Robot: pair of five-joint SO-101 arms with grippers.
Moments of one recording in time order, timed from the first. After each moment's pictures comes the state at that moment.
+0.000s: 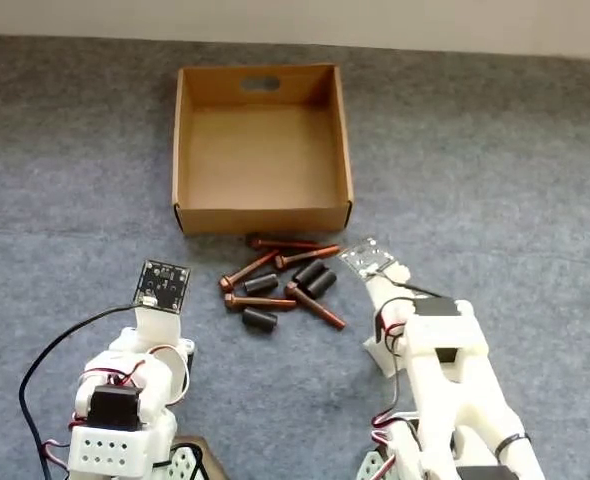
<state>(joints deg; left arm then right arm) -1.5 -103.3 96.2 75.9 -4.9 -5.1 -30.7 69.0 52.8 35.1</state>
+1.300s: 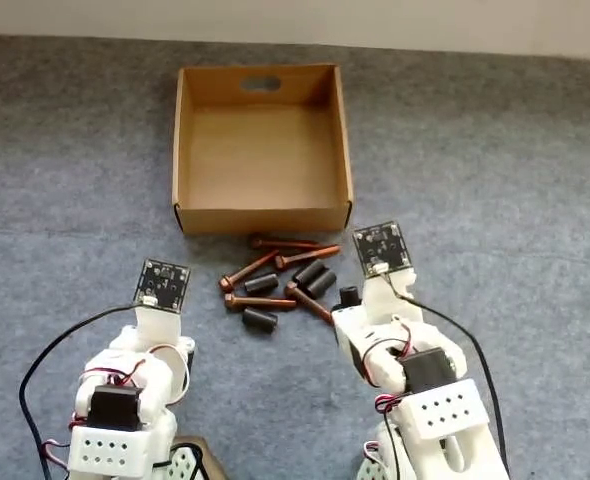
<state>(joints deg) -1.4 -103.3 96.2 70.5 -4.9 -19.3 -68.6 77.9 51.0 1.5</state>
